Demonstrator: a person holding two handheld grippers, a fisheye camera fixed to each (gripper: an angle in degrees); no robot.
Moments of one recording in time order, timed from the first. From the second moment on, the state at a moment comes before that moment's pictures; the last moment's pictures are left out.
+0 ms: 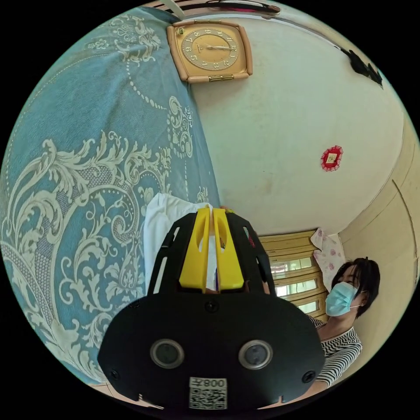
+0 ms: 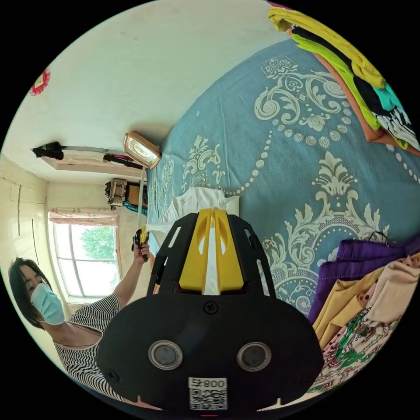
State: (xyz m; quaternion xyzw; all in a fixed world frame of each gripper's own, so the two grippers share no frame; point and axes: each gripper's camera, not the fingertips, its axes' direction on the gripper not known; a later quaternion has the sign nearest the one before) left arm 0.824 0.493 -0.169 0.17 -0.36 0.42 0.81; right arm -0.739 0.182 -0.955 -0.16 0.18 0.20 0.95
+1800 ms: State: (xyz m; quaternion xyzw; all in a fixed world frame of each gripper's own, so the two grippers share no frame) left arm 0.822 0.361 0.116 0.05 -0.61 0.44 0.65; right arm -0.887 -0.048 -0.748 -0.28 0.34 -0.02 0.90
